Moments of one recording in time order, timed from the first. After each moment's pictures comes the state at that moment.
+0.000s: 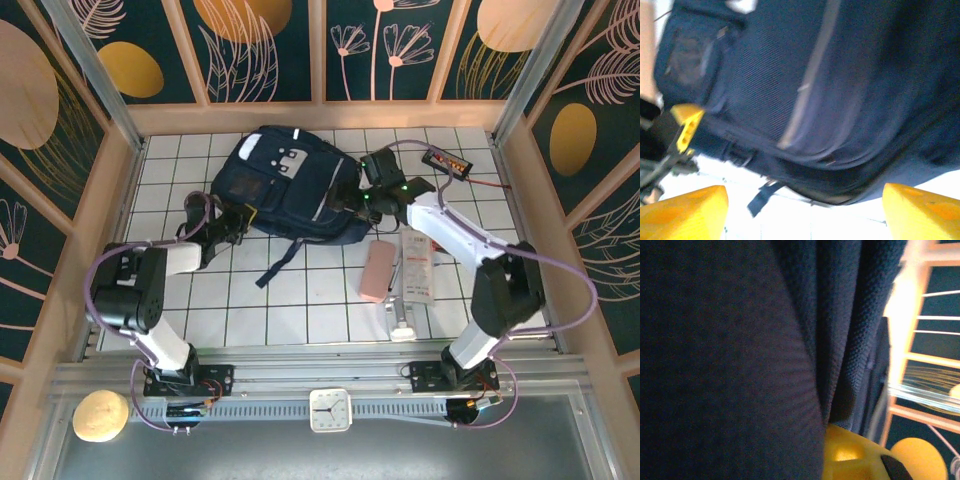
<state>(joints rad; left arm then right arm) -0.16 1.64 0.69 0.44 0.43 -1.35 0.56 1.61 1.32 -0.56 -0.24 0.68</state>
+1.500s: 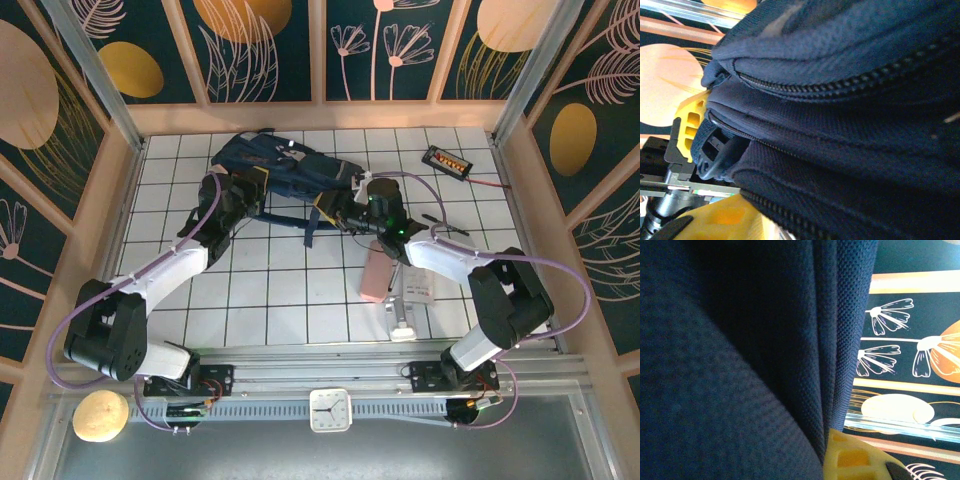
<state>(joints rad) -0.38 1.41 0.84 0.34 0.06 -1.55 0.59 1.56 0.89 0.34 -0.44 1.15</state>
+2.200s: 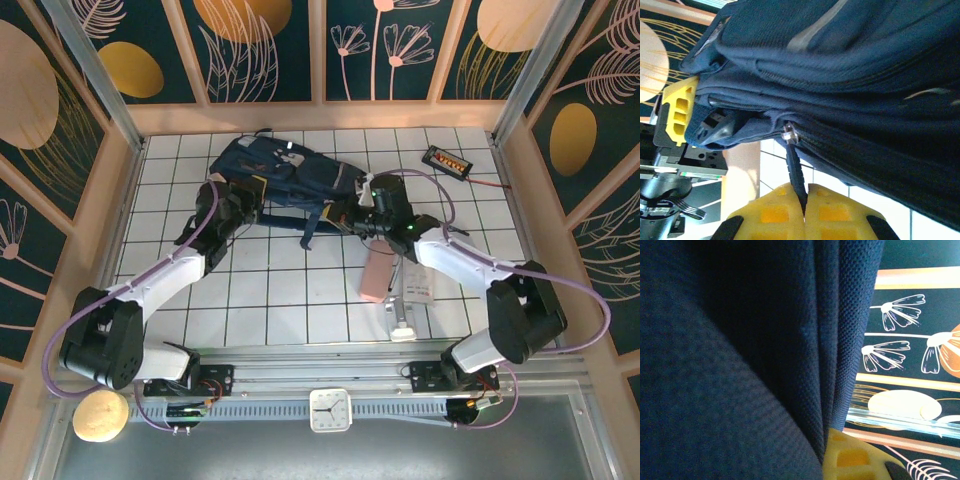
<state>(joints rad) -0.37 1.36 0.77 0.34 0.08 -1.55 0.56 1.46 0.94 0.00 -0.45 0.99</state>
